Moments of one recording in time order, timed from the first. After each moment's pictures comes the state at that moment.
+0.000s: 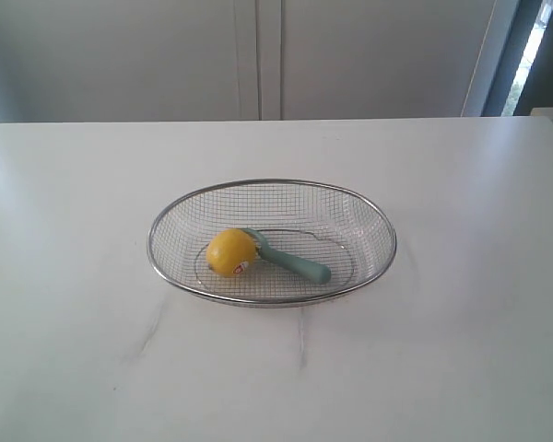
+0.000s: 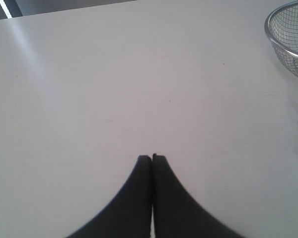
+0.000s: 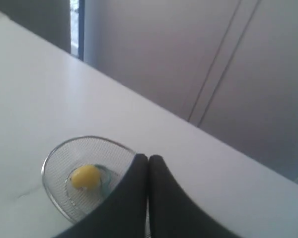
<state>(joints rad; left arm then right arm) -0.04 0.00 0.02 -0.10 0.40 0.19 0.46 0.83 -1.39 0.07 0.97 -0.20</state>
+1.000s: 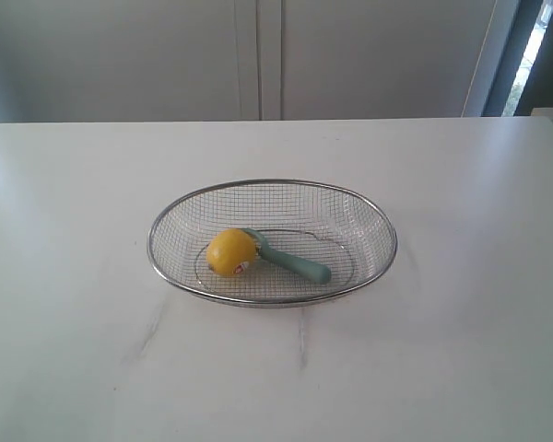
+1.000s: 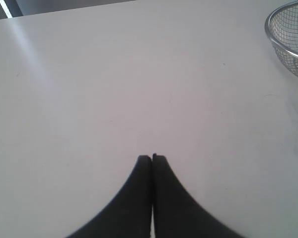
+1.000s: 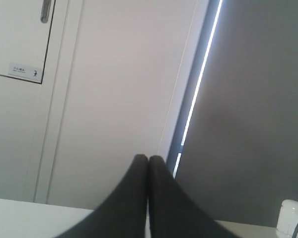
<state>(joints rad) -0.04 0.00 0.02 -0.10 0.40 0.19 -0.12 0.28 -1.40 0.06 1.01 -0.20</state>
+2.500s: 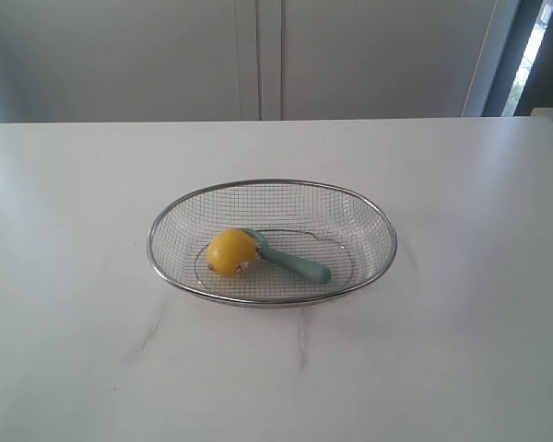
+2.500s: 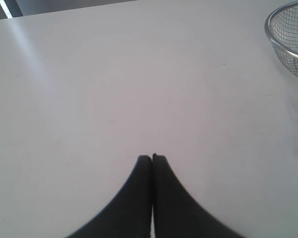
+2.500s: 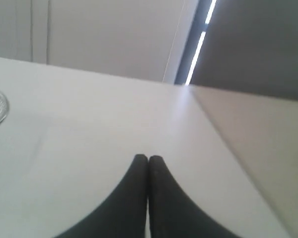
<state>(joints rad) -0.04 0.00 0.02 -0.10 0.40 0.19 -0.12 0.01 0.00 0.05 0.23 -0.20</state>
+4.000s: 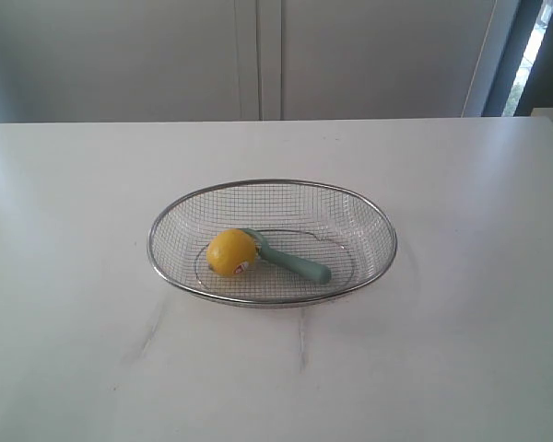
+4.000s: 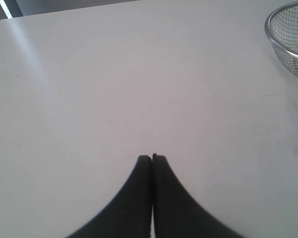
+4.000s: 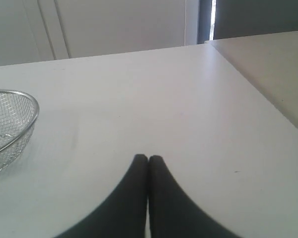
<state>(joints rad) -0.04 0.00 0.02 -0.10 0.40 0.19 -0.12 0.01 0.00 0.14 0.31 -0.03</state>
